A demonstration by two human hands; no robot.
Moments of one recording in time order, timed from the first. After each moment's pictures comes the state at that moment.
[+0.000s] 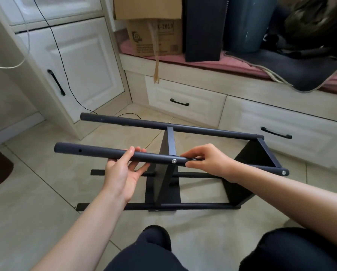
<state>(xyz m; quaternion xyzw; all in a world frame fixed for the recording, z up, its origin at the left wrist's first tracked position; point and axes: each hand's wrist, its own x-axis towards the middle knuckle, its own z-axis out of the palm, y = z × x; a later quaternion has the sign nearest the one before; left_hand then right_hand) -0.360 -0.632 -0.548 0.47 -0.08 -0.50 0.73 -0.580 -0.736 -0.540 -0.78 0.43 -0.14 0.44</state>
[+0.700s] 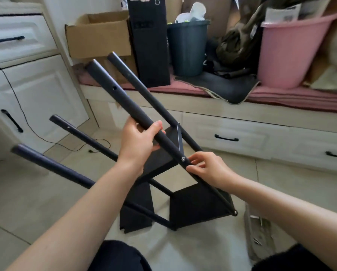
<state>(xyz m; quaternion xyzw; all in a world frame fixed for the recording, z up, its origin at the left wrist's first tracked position) -0.482 -0.676 -0.417 0.51 -0.44 -0.41 0.61 -0.677 -0.682 -0.472 -0.71 0.57 -0.22 0.35</state>
